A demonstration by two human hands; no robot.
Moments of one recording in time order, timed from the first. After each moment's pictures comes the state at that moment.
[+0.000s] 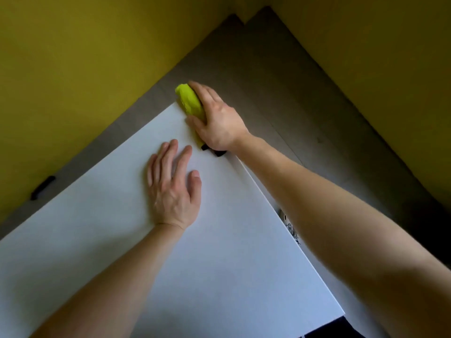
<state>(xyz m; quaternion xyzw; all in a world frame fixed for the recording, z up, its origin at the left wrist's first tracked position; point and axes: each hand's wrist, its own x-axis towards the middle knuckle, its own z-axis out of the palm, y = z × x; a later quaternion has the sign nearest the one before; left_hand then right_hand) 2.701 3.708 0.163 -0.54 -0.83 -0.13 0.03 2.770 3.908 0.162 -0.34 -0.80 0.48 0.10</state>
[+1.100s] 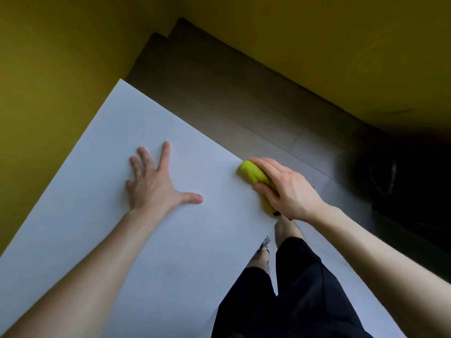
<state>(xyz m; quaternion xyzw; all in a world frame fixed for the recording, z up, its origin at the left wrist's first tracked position) 2.764 3.680 0.238 -0.52 -0.79 0.22 -0.25 3.074 3.677 0.199 -0.49 -0.79 0.37 0.09</state>
